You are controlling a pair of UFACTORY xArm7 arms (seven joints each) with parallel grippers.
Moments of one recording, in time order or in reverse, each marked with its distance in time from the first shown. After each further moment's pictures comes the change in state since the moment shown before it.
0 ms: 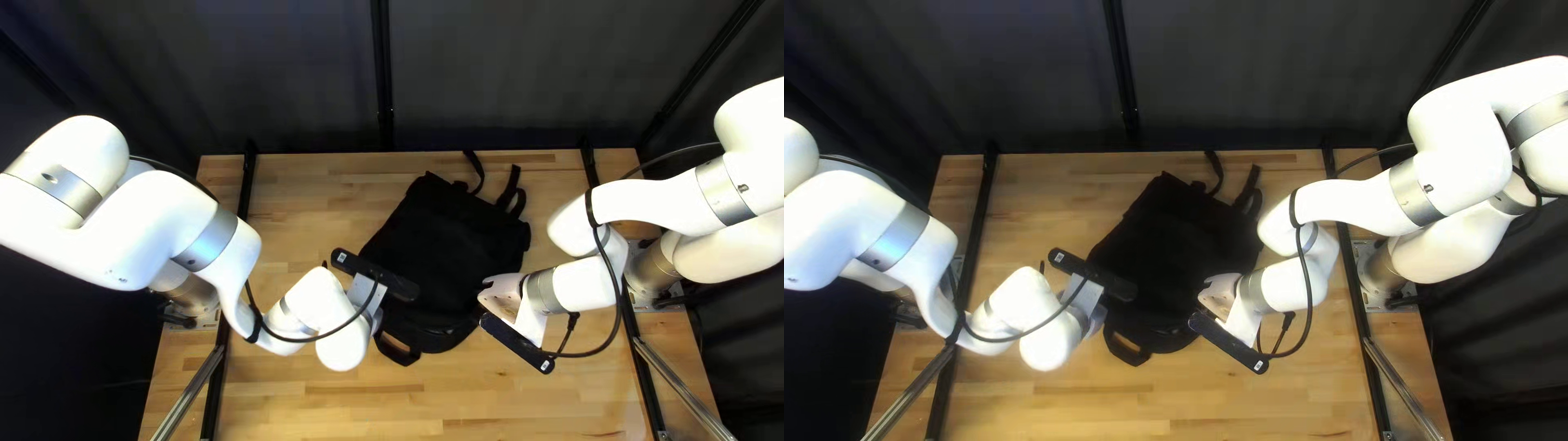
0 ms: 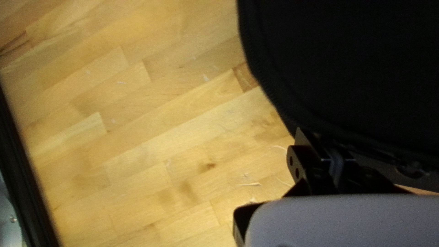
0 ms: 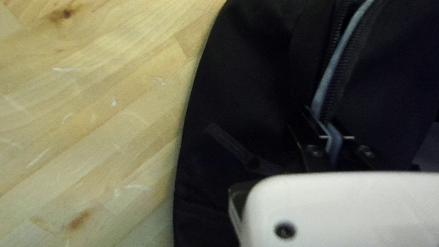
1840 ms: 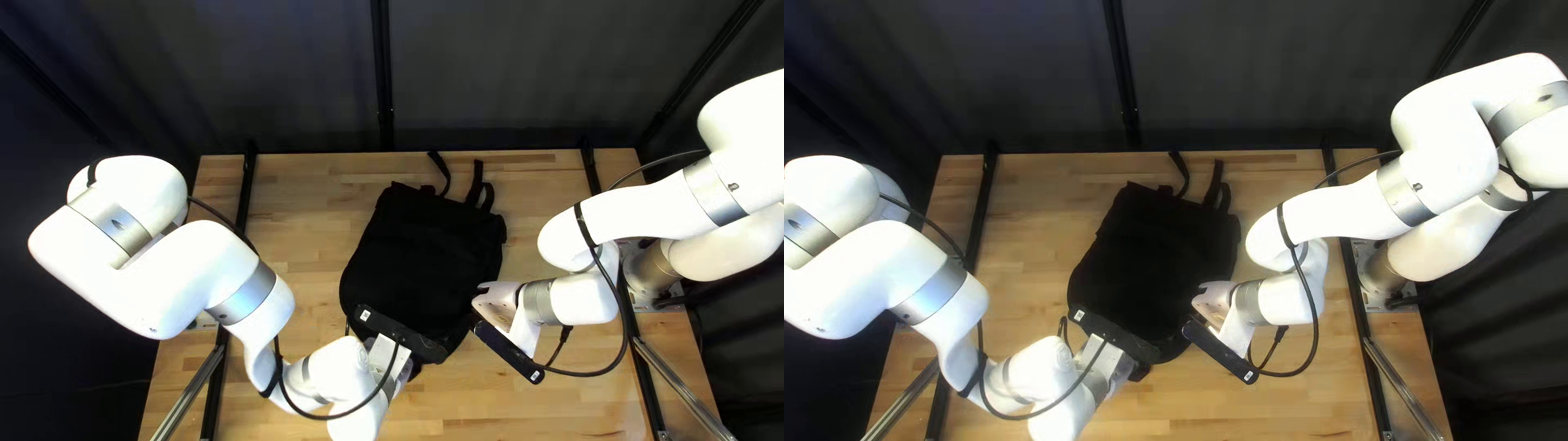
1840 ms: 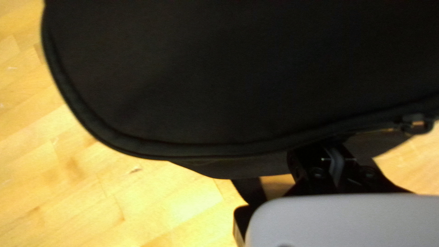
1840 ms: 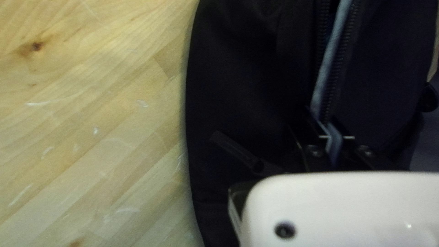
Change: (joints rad) left arm -0.163 0.248 -0.042 0.271 0.213 0.093 -0.257; right arm -0.083 0.039 0.149 0.081 -0.209 0.108 0.282
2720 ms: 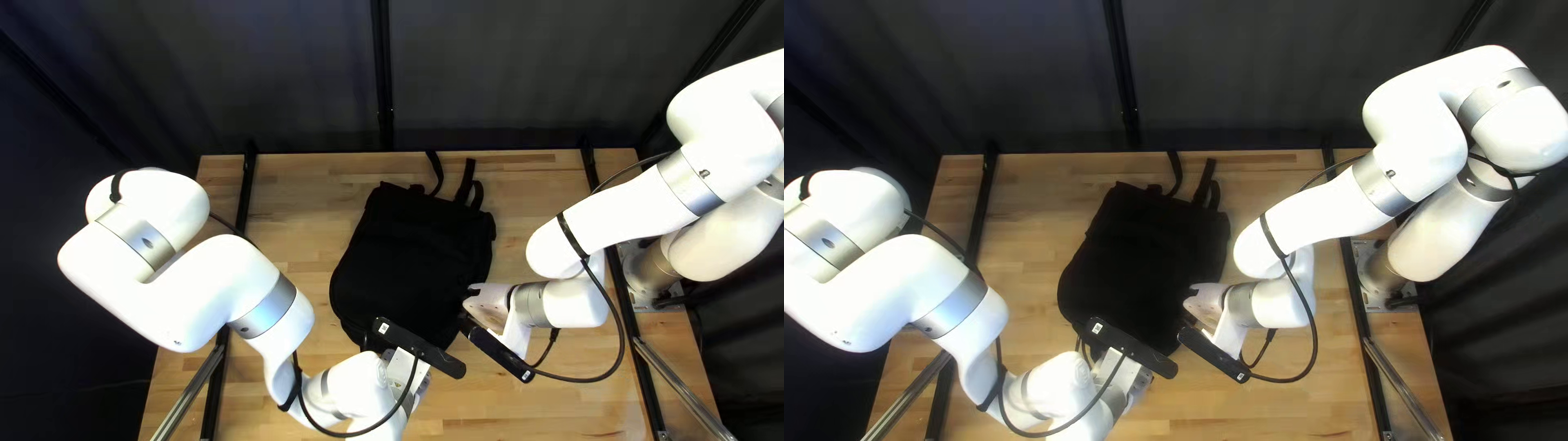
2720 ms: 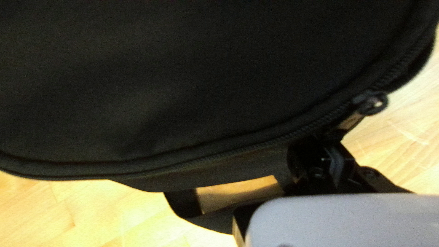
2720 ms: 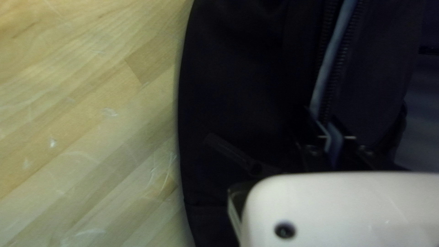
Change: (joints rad) left arm -0.046 0.123 0.013 0.173 0.053 0.043 -0.012; right arm -0.030 0.163 0.046 0.082 -0.350 0.139 0.226
